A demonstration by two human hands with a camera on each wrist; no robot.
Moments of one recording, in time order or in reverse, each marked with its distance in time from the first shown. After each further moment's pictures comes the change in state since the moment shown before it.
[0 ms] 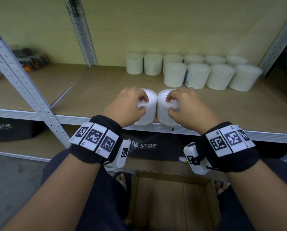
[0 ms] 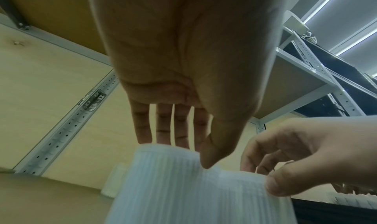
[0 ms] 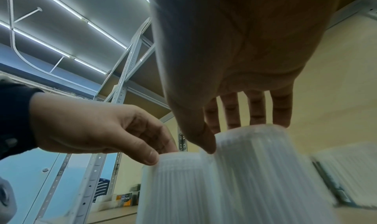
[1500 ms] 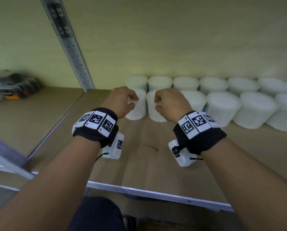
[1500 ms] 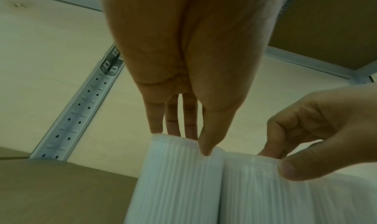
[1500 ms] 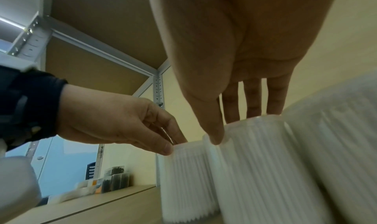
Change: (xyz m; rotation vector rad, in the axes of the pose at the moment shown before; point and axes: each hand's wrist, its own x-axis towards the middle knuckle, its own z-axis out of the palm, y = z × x) left_hand 0.206 -0.105 0.011 -0.005 -0.001 -0.148; right_hand 0.226 0.030 0.050 0.055 -0.028 -0.039
